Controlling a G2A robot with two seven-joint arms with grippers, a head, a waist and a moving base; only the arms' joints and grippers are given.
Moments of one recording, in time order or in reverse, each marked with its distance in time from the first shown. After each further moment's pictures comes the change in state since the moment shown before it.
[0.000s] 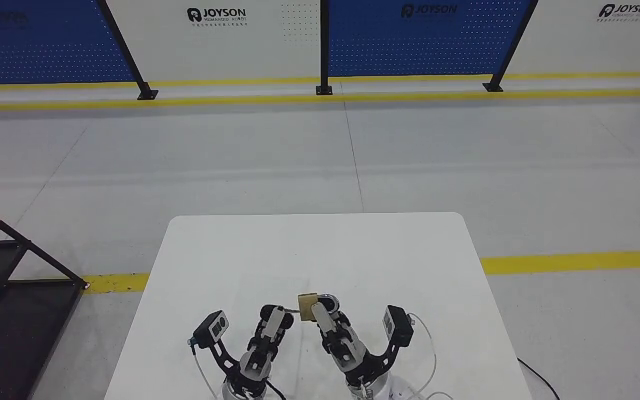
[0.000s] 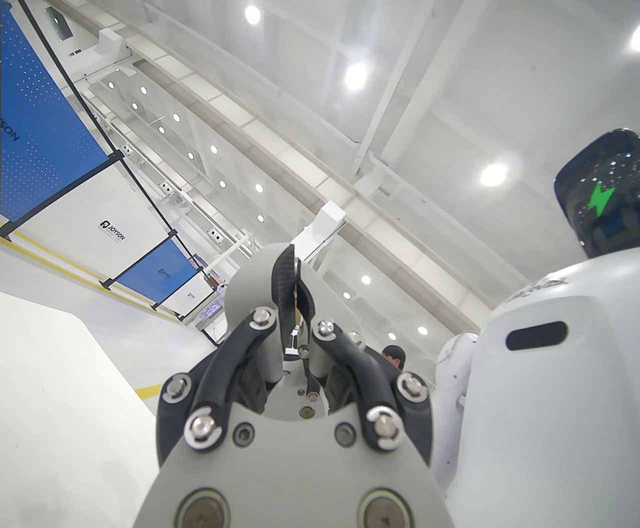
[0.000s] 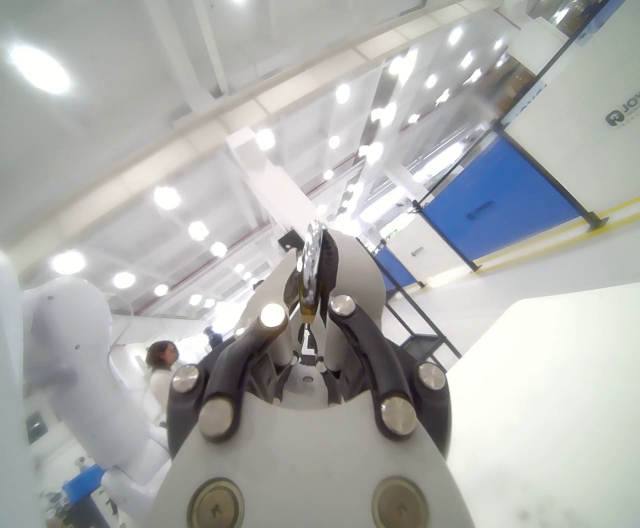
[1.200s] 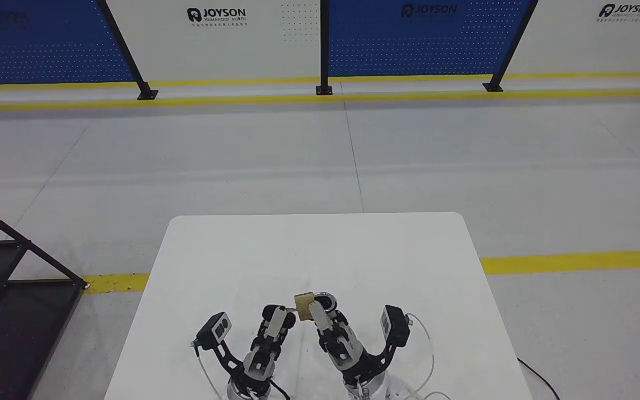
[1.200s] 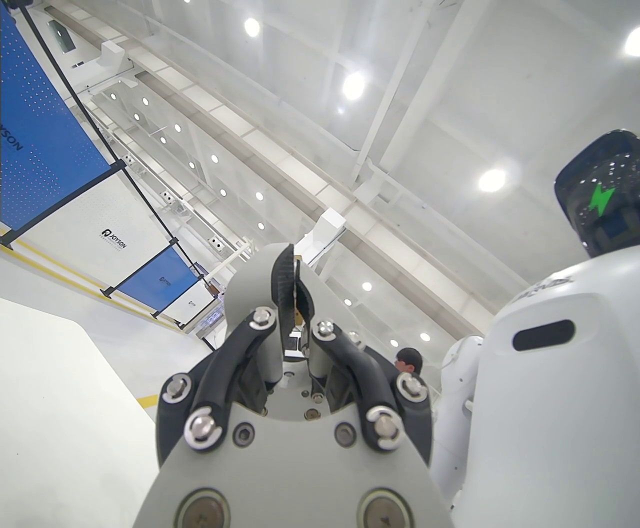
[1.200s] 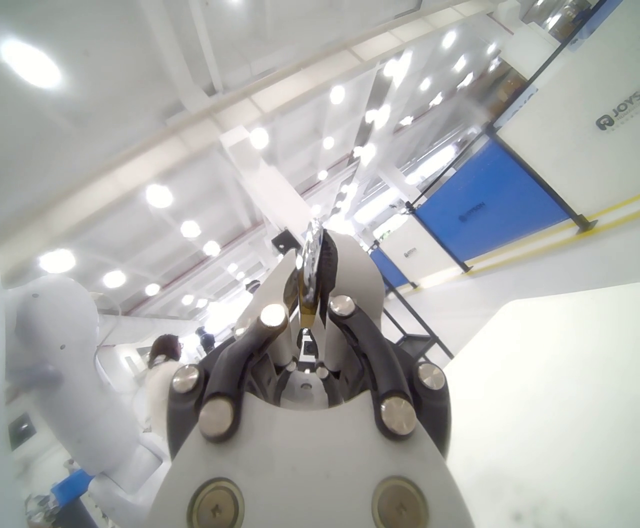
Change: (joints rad) left arm -0.017 -0.027 0.019 0.036 0.062 0.000 0.068; right arm 0.011 -0.003 -0.016 0.005 -0.021 0.043 -0.028
